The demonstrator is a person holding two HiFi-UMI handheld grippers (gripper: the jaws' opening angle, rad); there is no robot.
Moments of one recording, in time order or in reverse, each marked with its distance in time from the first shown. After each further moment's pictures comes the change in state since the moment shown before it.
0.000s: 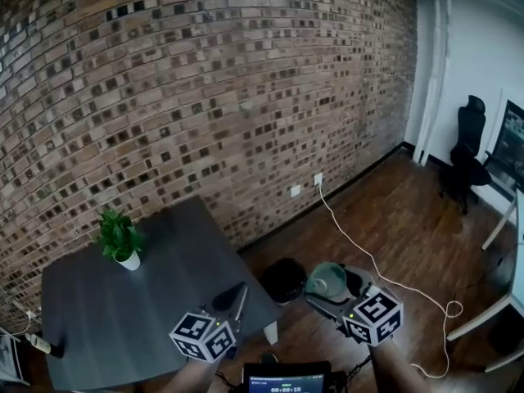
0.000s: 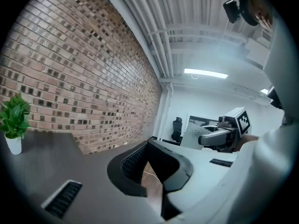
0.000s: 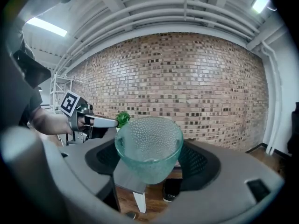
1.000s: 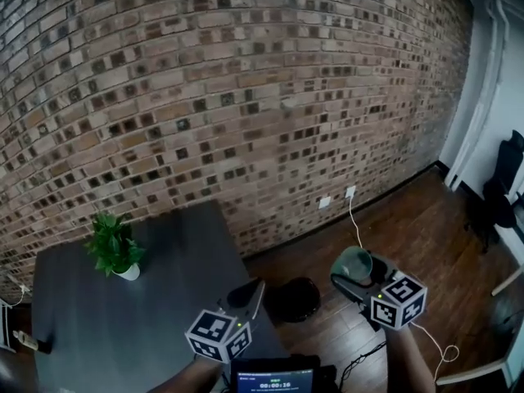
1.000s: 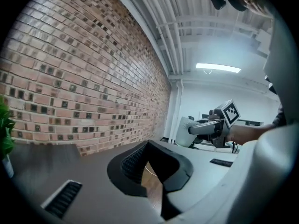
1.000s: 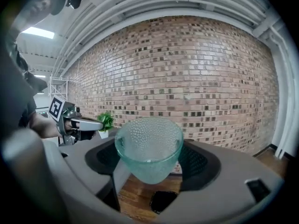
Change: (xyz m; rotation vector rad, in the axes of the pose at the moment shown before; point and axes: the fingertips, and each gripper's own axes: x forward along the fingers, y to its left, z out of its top) left arm 0.141 0.130 0.026 0.039 0.006 0.092; right arm 0.181 -0.160 0.052 0.019 0.038 0.055
